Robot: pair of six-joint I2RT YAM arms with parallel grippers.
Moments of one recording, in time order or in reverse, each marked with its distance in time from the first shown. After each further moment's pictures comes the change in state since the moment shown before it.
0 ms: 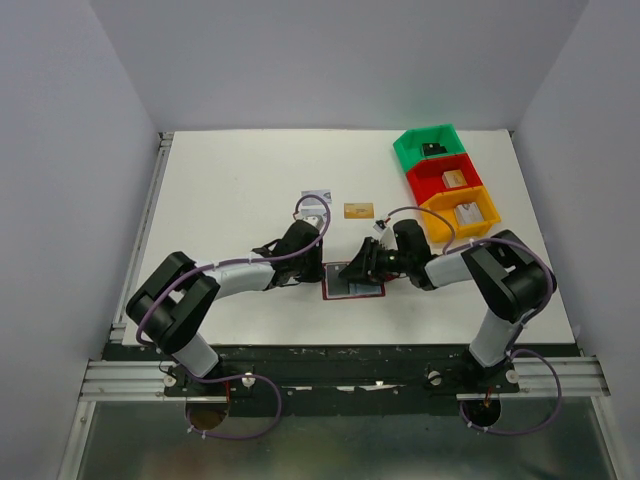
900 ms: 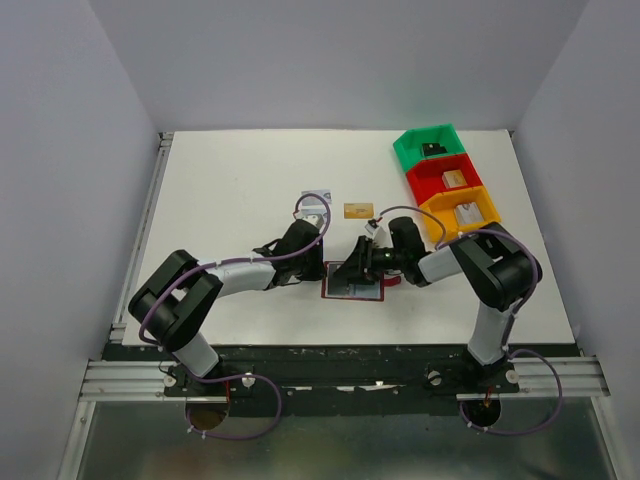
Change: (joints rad) left arm 0.003 0.019 -0.002 0.045 0.005 -0.014; right arm 0.000 0.096 0.050 0.074 -0.117 0.044
